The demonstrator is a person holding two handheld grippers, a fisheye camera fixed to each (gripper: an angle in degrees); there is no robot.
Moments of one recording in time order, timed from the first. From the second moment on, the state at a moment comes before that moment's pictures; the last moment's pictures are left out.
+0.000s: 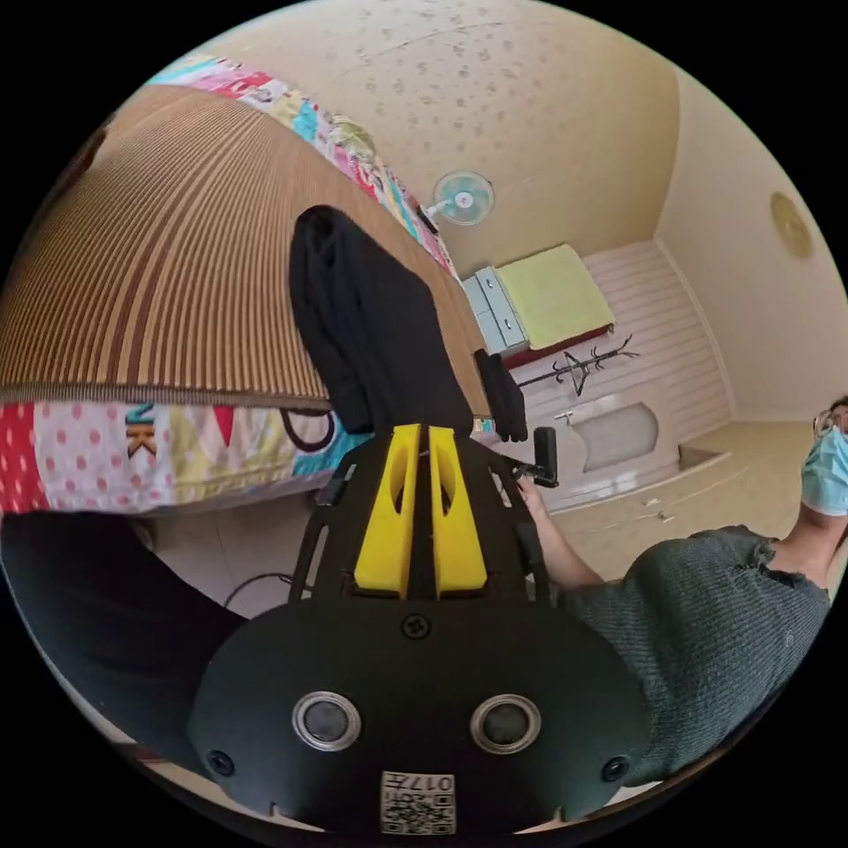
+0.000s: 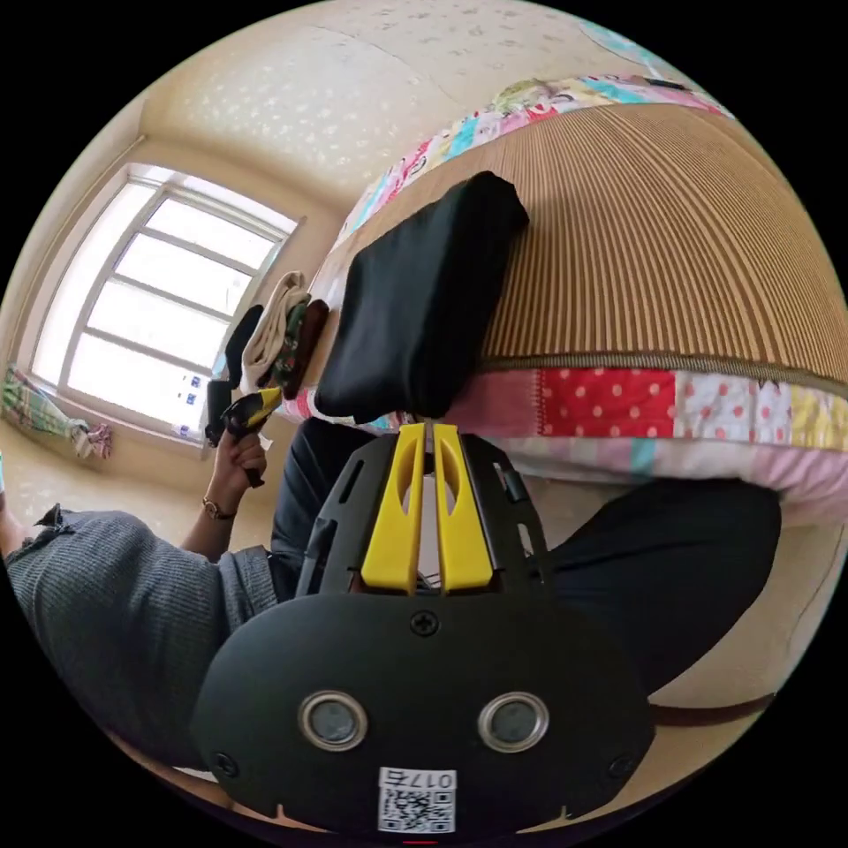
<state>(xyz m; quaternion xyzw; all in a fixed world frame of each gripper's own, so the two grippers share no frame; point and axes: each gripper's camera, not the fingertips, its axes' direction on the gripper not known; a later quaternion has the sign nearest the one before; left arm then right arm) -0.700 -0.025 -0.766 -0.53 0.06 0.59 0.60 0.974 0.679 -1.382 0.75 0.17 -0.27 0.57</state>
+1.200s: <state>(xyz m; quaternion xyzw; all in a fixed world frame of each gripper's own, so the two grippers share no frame) -0.675 0.070 -0.774 -0.68 0.03 0.53 0.50 1.010 0.693 -1.457 0.59 -0.27 -0.59 0.48</state>
